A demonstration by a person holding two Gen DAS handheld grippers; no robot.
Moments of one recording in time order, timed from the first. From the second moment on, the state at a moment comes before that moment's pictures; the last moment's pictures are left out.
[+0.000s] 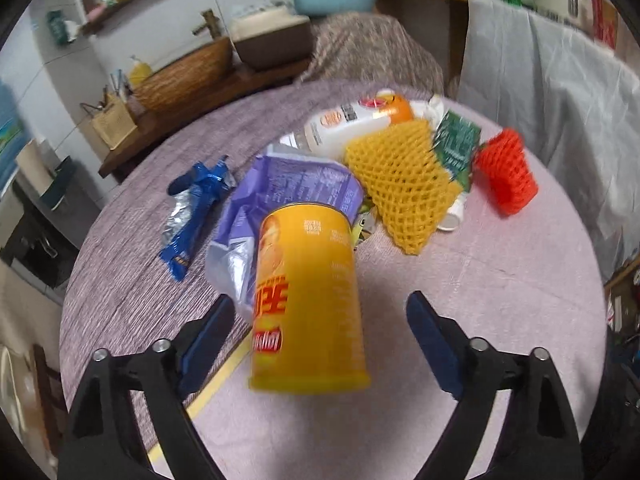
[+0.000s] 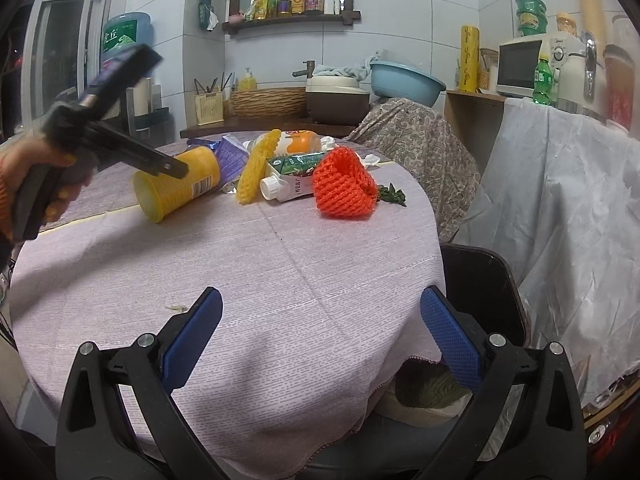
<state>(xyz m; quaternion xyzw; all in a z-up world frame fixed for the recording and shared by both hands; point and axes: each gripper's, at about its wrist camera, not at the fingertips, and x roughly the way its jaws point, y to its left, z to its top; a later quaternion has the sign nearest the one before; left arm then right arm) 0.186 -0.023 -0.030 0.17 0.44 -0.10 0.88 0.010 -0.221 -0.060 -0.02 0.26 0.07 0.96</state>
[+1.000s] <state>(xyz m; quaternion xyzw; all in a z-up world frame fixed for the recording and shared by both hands) 0.207 0.004 -0.046 0.12 0.48 -0.12 0.86 0.199 -0.208 -0.057 -0.11 0.33 0.12 0.93</state>
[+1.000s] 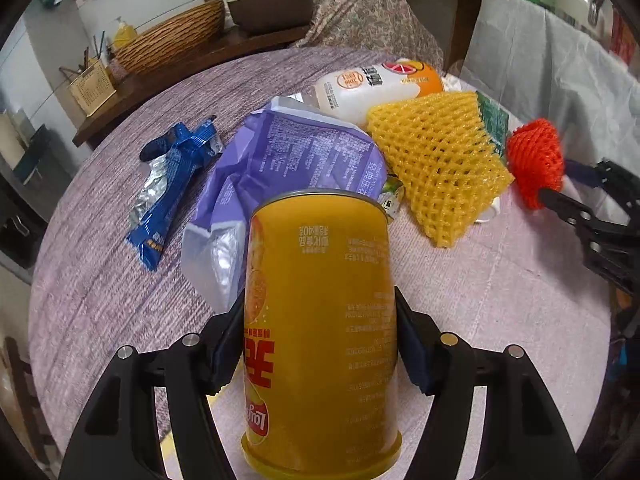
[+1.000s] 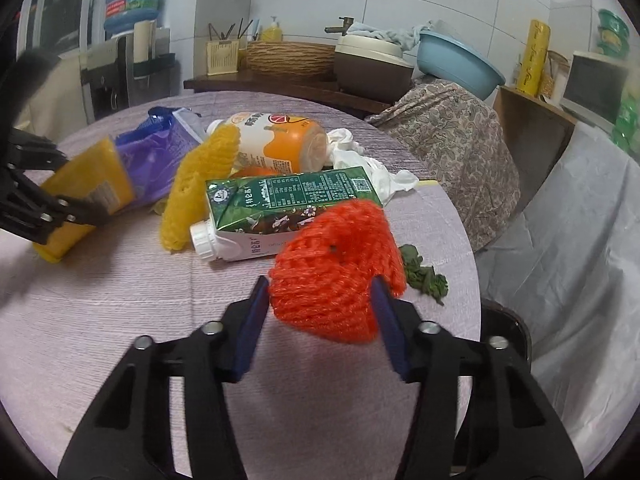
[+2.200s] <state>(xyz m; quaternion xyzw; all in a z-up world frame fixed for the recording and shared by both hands) 0.196 -0.297 -0.011 0.09 0.39 -0.35 0.85 0.230 -0.460 -0.208 0.16 0.50 0.01 0.85</state>
